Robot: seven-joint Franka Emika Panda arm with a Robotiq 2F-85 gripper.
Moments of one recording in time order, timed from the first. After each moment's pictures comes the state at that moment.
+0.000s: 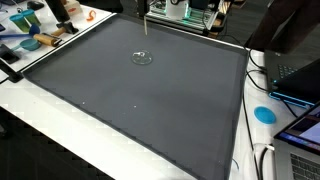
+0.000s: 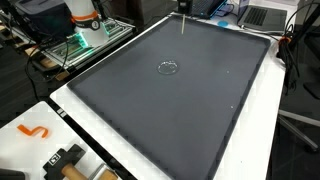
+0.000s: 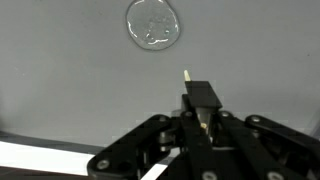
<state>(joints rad) 0.05 -0.07 0.10 -2.20 -0.02 2.24 -0.02</state>
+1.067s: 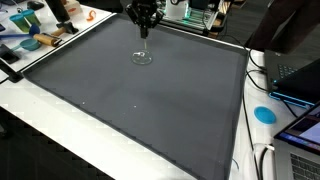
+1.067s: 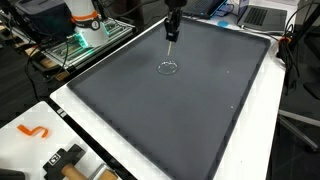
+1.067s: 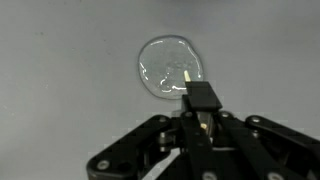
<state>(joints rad) 0.05 0.06 0.09 -2.31 -0.16 2.34 0.02</state>
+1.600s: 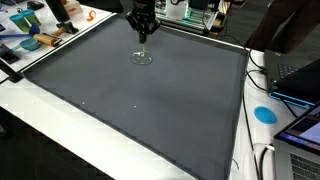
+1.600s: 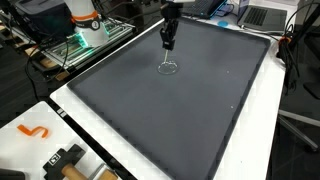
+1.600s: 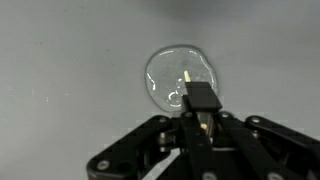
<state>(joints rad) 0.05 0.09 0.07 -2.37 -0.22 2.44 0.07</state>
